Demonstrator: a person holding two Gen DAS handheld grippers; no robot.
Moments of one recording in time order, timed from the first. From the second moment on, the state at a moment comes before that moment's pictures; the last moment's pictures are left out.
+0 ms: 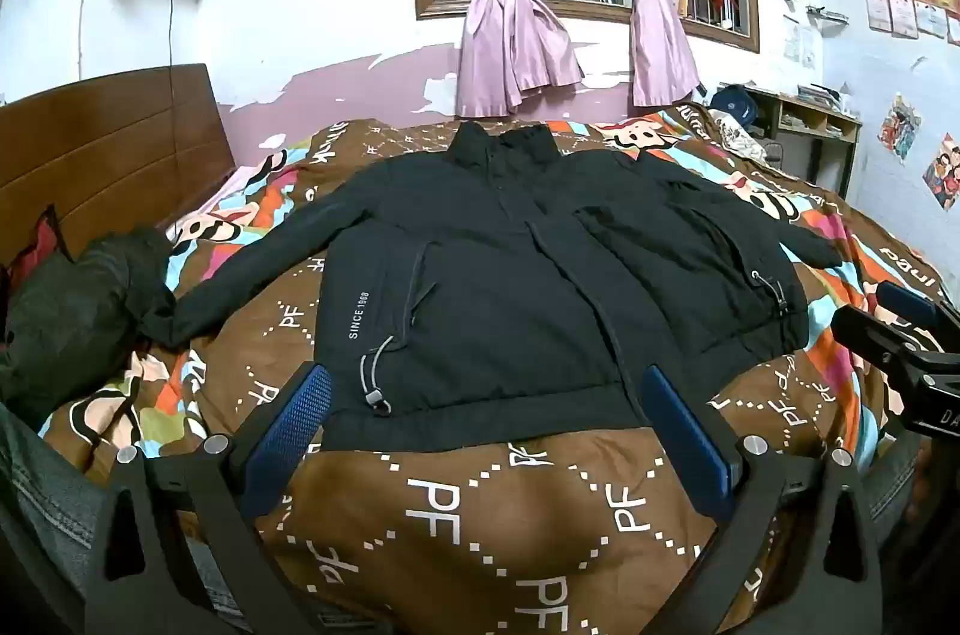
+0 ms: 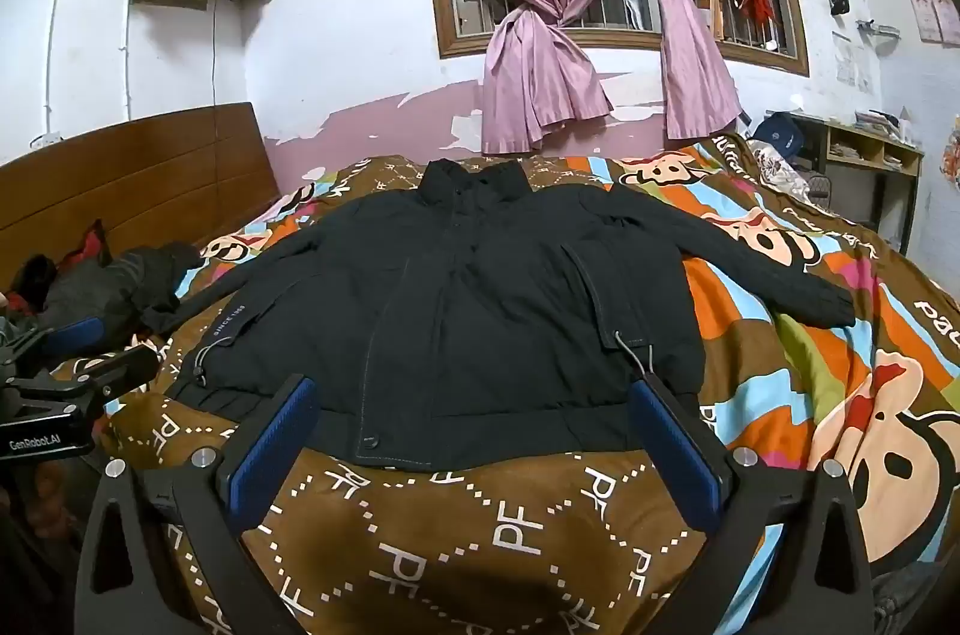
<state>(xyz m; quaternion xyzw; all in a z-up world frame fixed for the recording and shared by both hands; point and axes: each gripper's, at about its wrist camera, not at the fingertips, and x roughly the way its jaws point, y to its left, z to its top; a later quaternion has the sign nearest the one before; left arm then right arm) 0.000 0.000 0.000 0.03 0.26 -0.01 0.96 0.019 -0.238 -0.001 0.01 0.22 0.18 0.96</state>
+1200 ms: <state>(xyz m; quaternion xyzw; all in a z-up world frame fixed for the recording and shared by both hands) -0.003 -0.004 -0.002 0.02 0.26 -0.02 0.96 0.021 -0.238 -0.003 0.01 0.23 0.18 0.96</state>
